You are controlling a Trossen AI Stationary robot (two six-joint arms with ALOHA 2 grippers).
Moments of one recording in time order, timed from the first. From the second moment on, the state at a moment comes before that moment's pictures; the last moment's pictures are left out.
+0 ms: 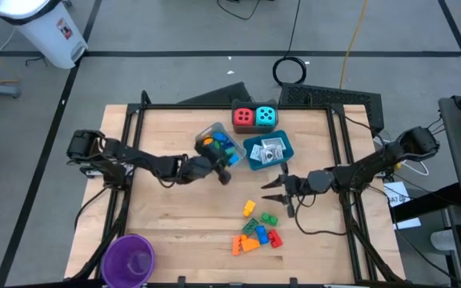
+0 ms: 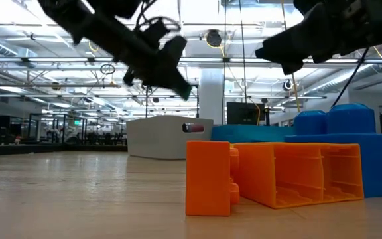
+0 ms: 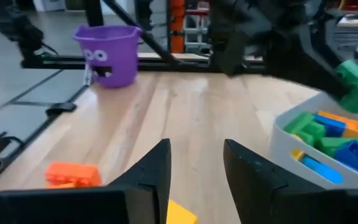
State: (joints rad) left arm -0.08 1.61 0.82 0.37 -0.66 -0.29; right arm 0.31 1.21 0.37 0.67 0.21 0.07
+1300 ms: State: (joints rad) left arm 0.03 1.62 0.73 0.52 -0.48 -0.58; right arm 0.31 1.22 0.37 0.66 0.21 0.08
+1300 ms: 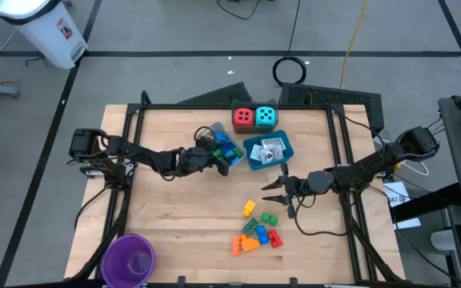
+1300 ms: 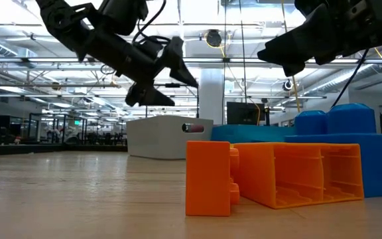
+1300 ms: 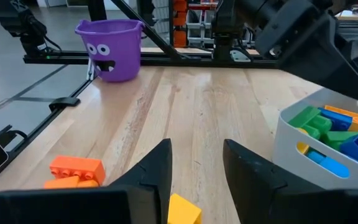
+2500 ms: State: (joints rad) left arm 0.01 1.62 0.73 0.58 -0.26 -0.52; right arm 0.45 1.32 0.37 0.45 0.10 0.23
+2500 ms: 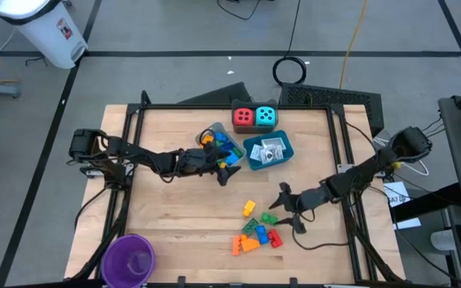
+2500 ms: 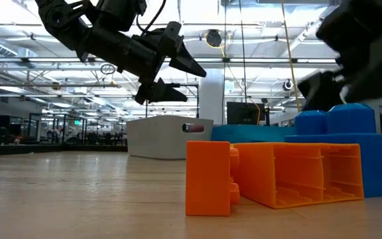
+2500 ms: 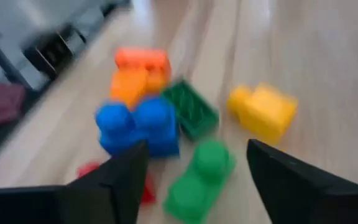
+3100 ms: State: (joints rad) left arm 0.01 1.62 0.73 0.57 -0.26 -0.52; right arm 0.40 1.61 0.47 0.38 0.07 0.25
